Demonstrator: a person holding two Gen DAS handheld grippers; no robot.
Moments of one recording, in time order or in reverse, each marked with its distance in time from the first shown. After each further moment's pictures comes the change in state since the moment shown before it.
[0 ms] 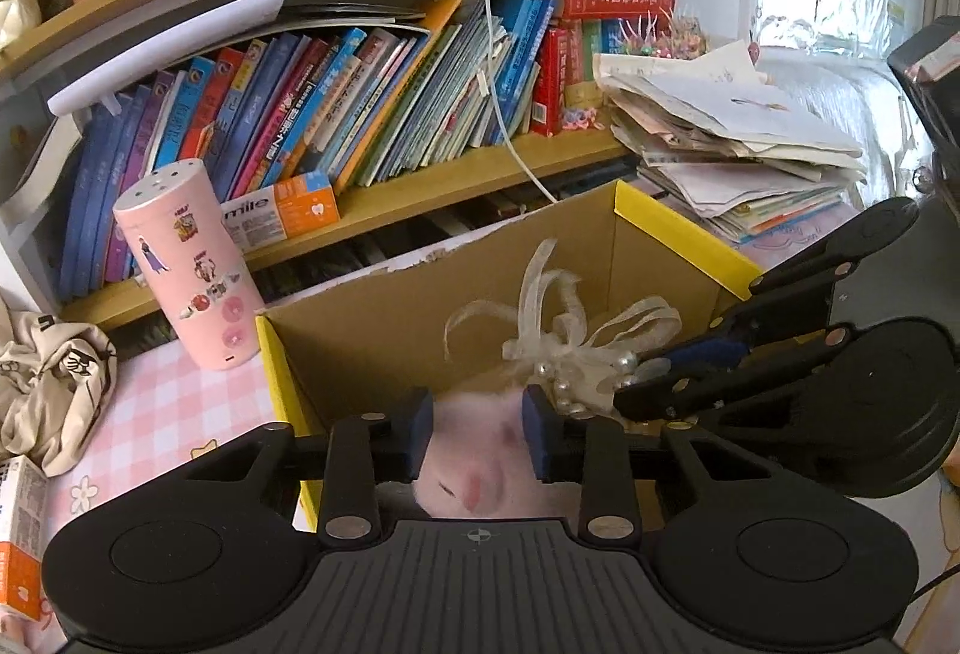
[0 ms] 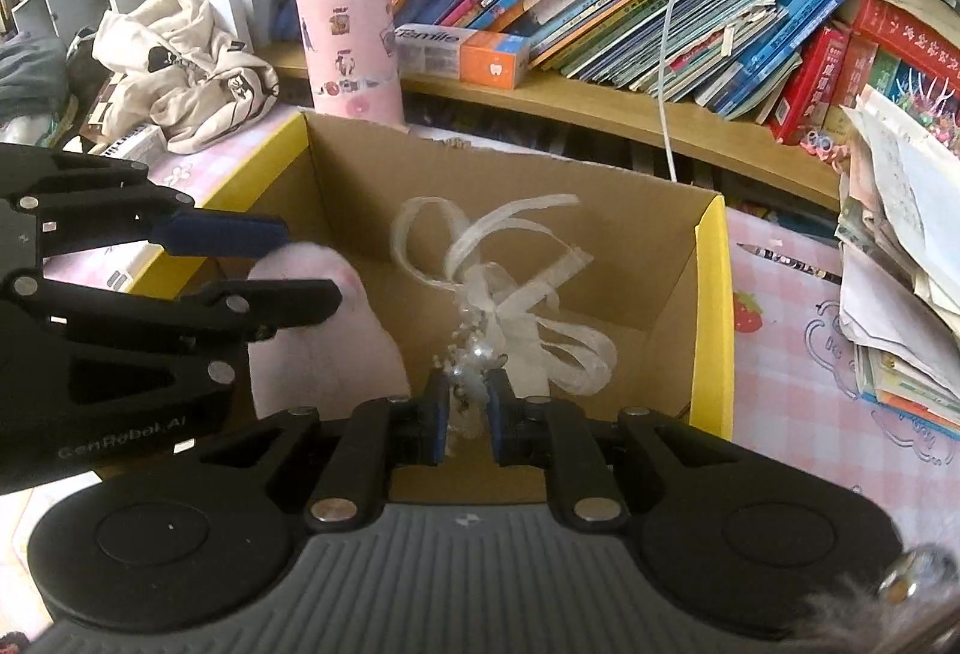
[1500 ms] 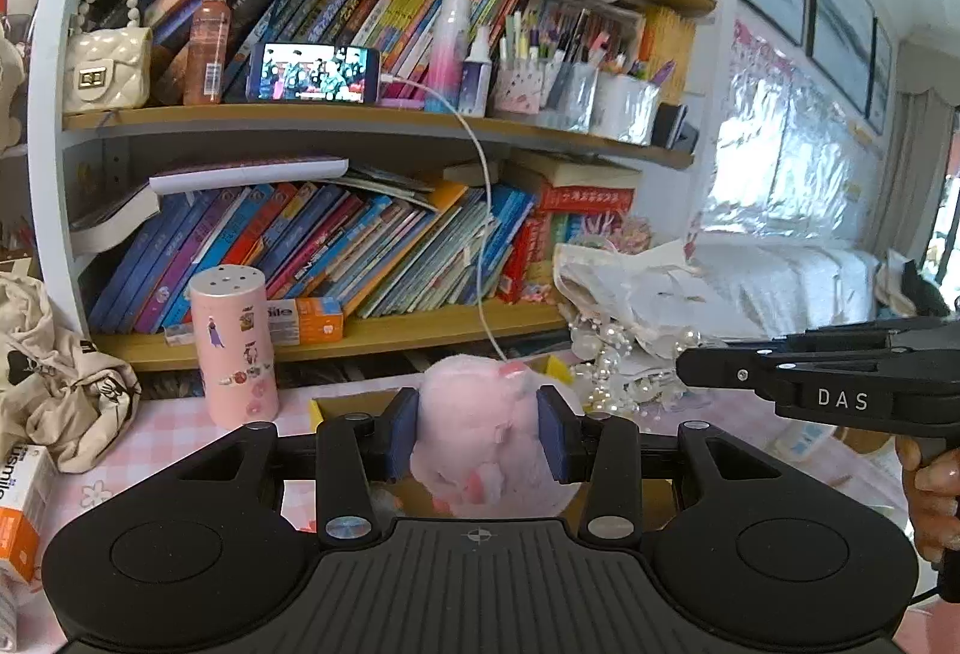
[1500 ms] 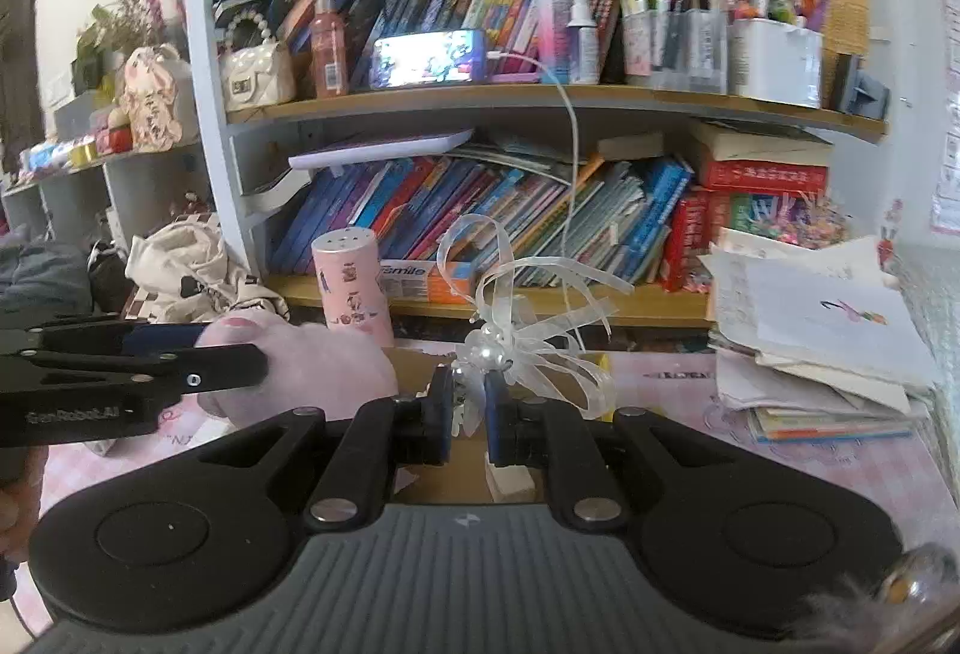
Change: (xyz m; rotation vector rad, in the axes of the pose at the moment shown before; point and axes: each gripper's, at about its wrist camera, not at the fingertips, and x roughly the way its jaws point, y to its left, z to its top) left arm -0.131 0.029 -0.010 -0.170 -0.293 -0.108; right arm -0.161 0.035 -0.023 0.132 -0.415 -0.096
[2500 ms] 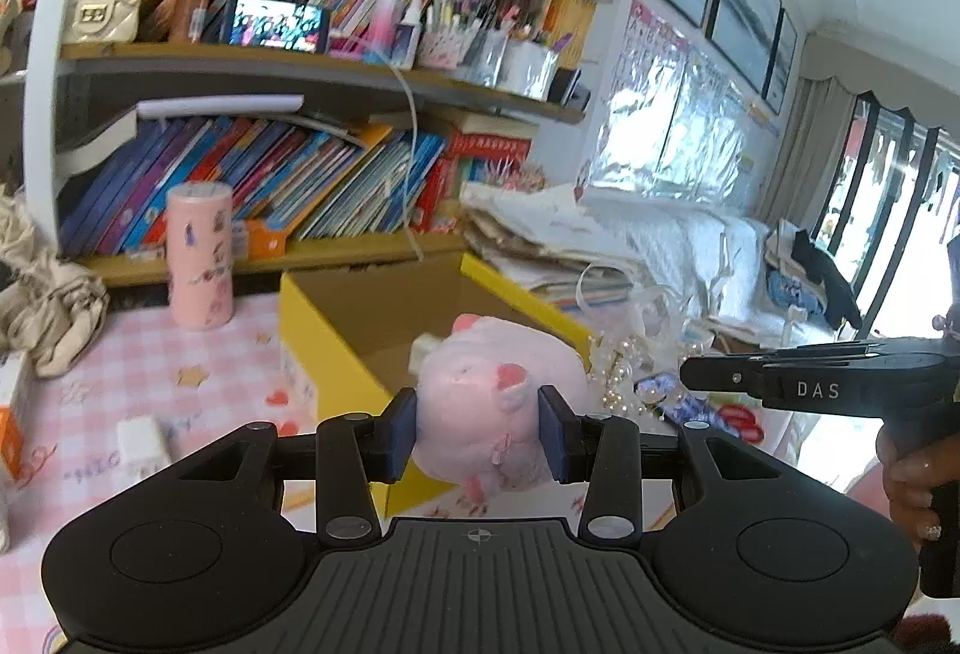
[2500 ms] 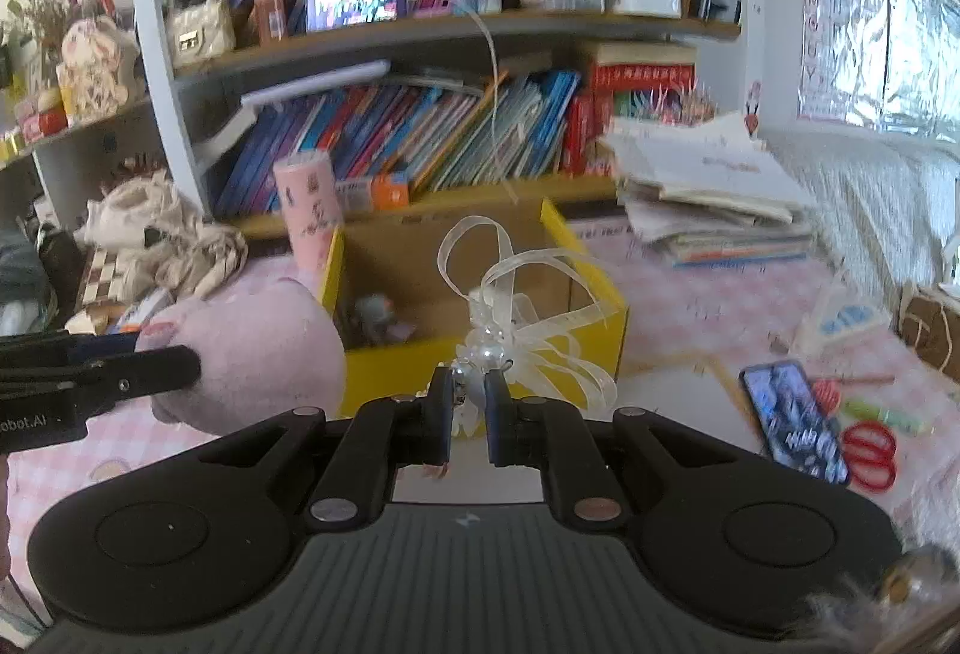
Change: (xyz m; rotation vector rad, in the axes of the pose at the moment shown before) left arm -0.106 0.042 -0.067 0.004 0.043 -0.254; right arm -0.103 0.106 -0.083 0.177 0.058 -0.269
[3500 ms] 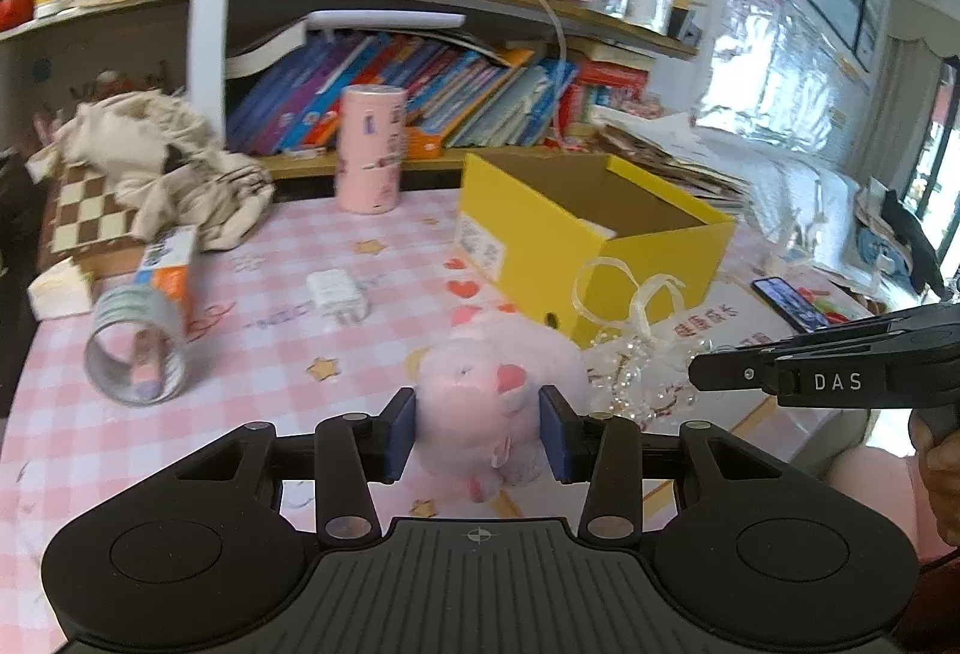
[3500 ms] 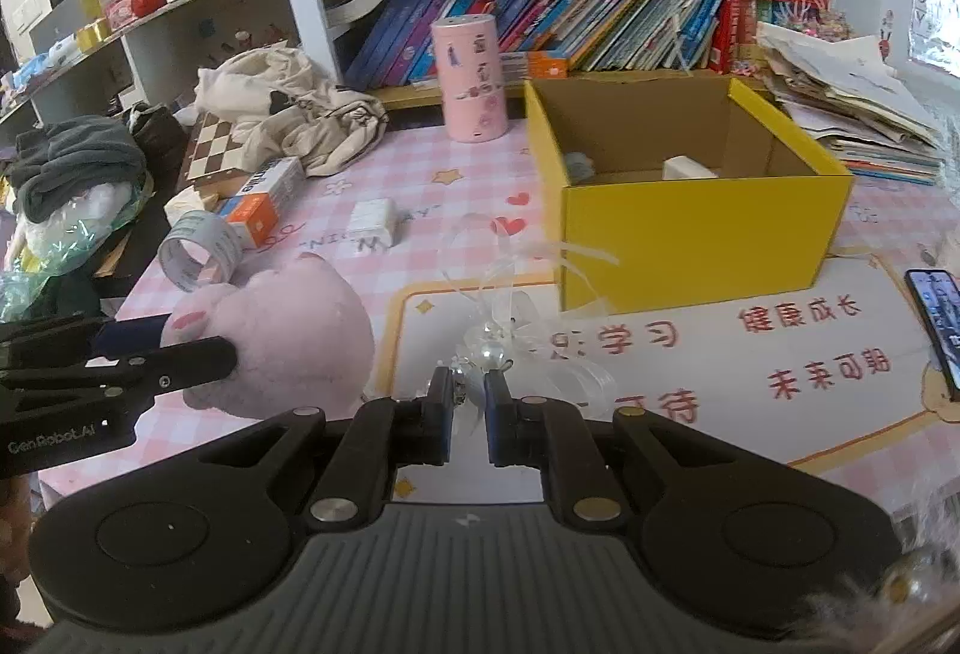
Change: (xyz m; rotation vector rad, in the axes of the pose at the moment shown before) left arm -0.078 0.072 -0.080 -0.023 0.128 0.187; right arm 0.030 0.134 -0.071 -0.041 0.202 0.143
